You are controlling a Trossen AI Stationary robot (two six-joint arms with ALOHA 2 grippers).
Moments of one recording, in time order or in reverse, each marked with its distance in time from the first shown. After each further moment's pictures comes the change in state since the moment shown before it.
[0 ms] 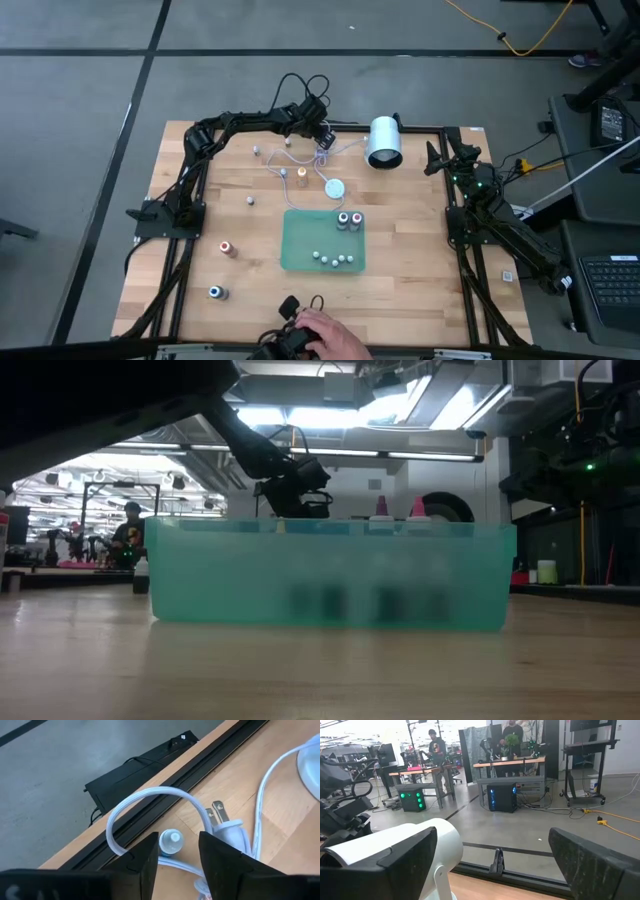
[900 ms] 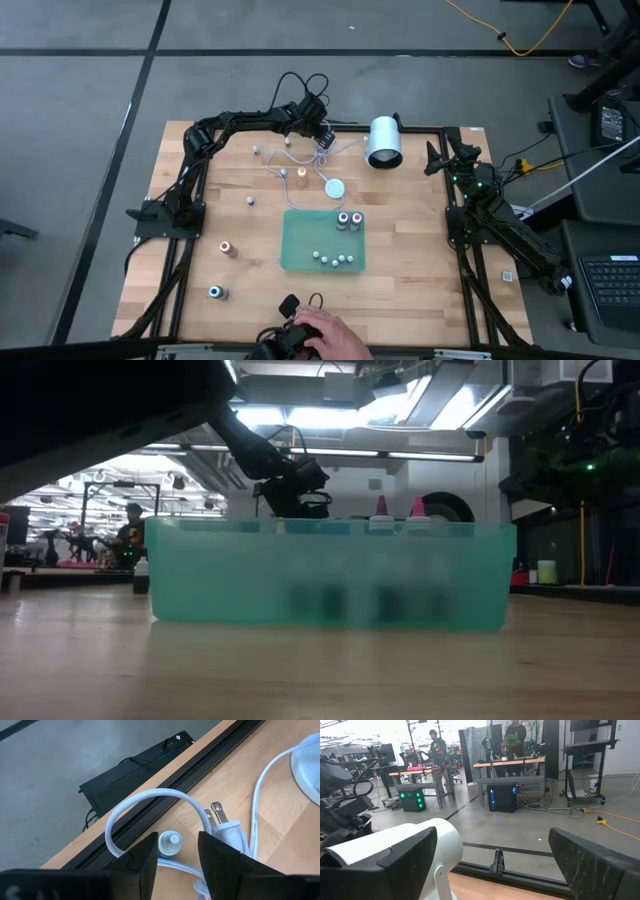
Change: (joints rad) left arm 0.014 0.000 0.000 0.006 0.038 0.012; right arm 0.000 0.000 0.000 0.000 0.000 0.000
